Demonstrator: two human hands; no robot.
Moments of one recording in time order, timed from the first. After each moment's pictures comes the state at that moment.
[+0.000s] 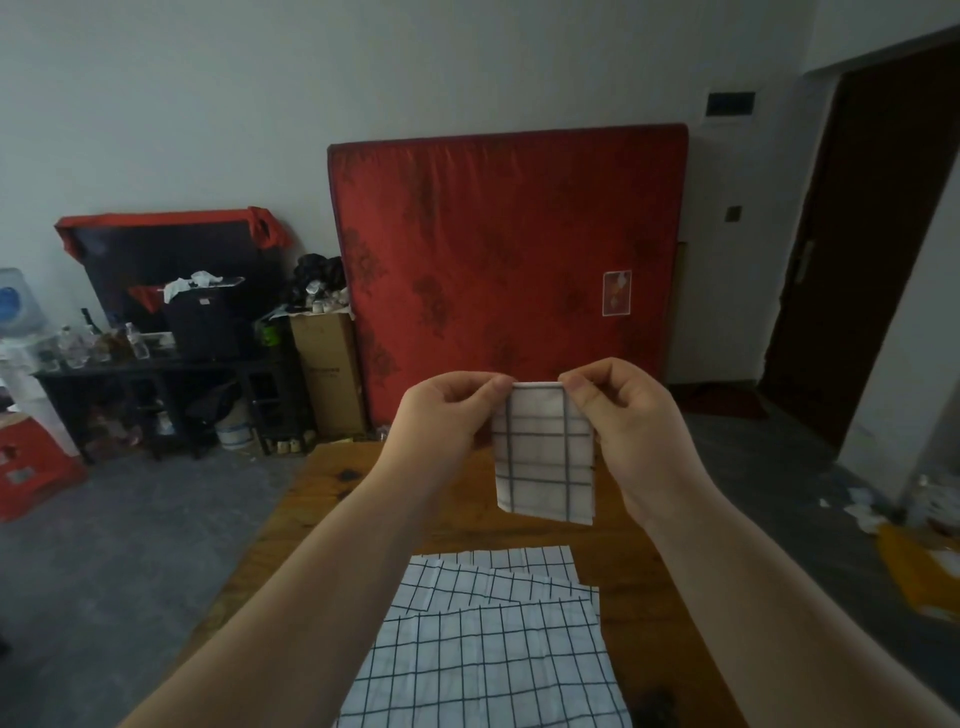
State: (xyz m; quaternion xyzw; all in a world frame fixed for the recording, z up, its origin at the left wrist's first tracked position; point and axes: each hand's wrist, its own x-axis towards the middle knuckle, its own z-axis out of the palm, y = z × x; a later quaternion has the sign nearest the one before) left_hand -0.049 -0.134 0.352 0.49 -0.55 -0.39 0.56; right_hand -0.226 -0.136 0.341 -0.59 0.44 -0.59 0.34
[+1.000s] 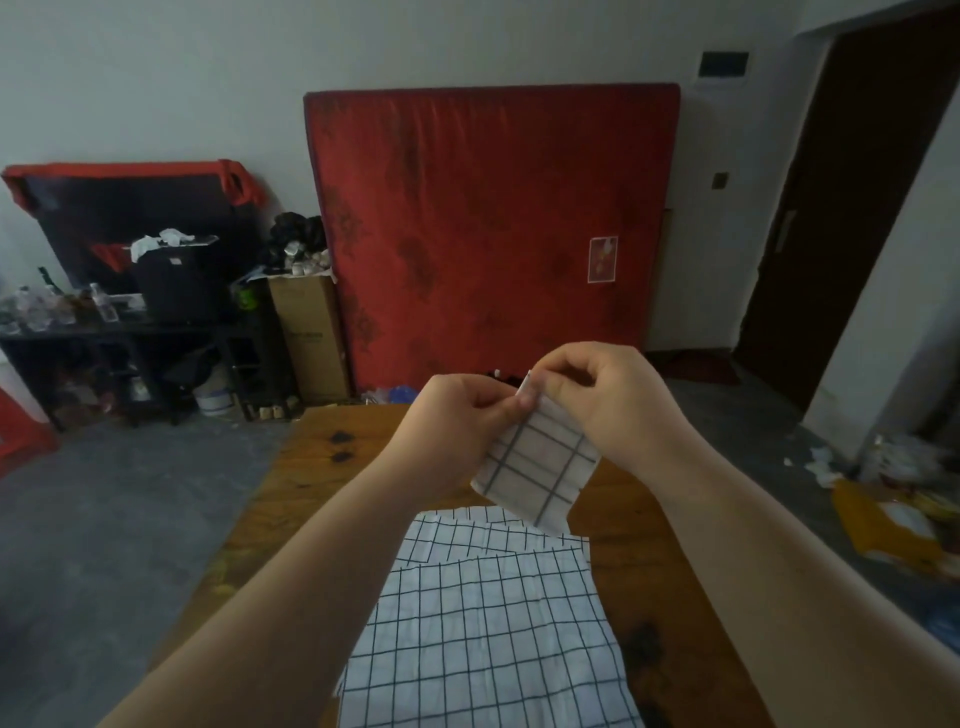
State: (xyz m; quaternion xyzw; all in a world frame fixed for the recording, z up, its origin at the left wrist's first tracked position) left_hand -0.028 -0.108 0.336 0.51 -0.68 -0.31 0.42; right_hand -0.204 -0.112 0.350 -0.72 0.49 -0.44 0.21
